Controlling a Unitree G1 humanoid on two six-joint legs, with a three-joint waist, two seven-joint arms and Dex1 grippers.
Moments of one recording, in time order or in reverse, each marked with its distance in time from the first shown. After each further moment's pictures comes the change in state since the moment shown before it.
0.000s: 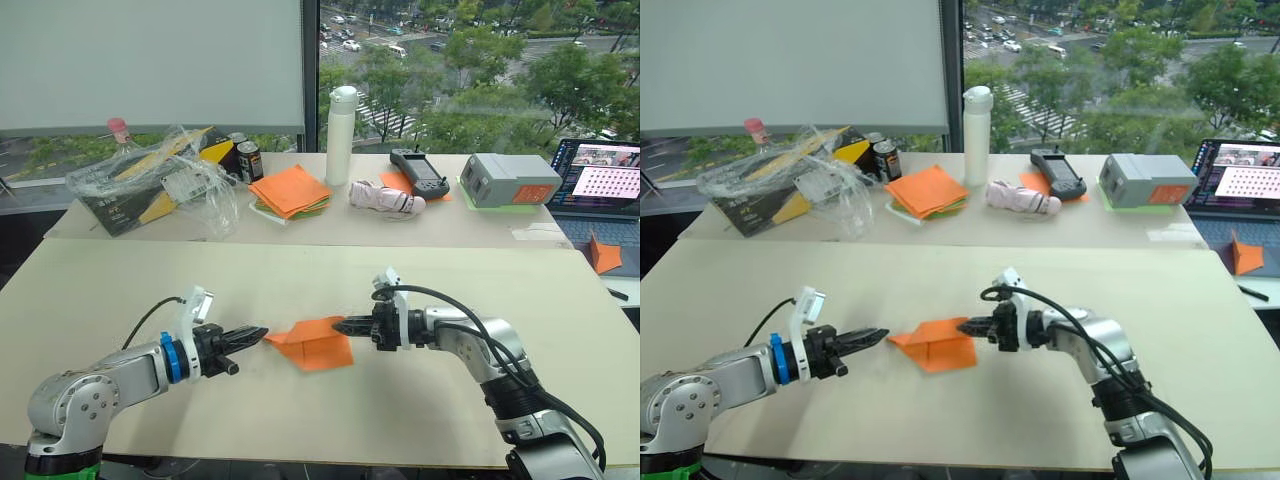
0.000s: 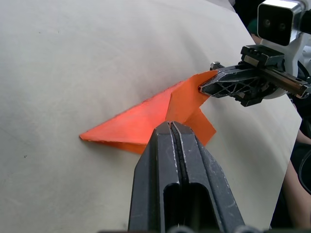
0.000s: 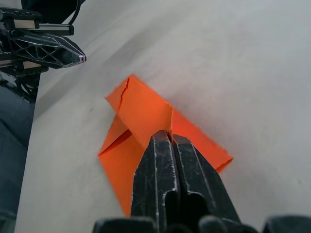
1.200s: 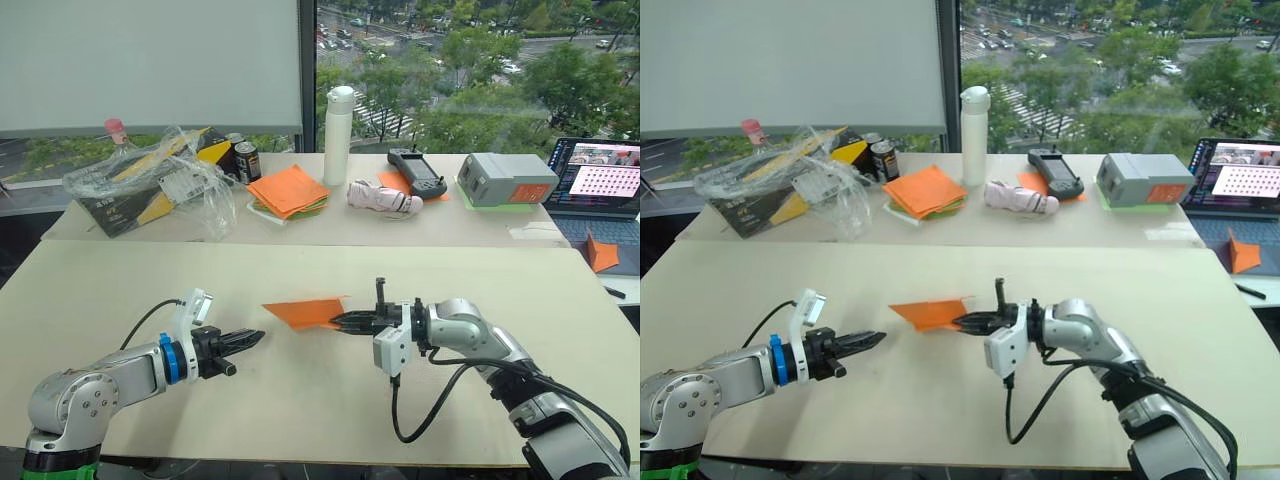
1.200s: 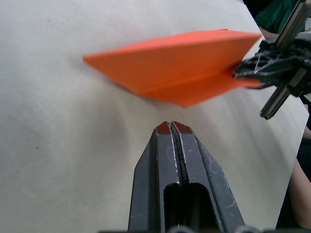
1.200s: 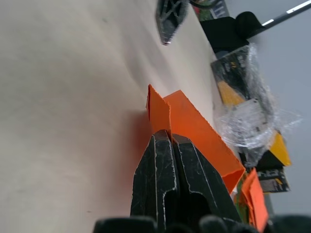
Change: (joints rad) left arm -0.002 0.022 -0.015 0.033 0.029 -0.006 -0.021; right arm -0.066 -0.125 0.216 0.394 -0.768 -1.784 -0.190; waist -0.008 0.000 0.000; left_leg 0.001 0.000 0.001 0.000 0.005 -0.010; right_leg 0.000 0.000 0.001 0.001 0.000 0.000
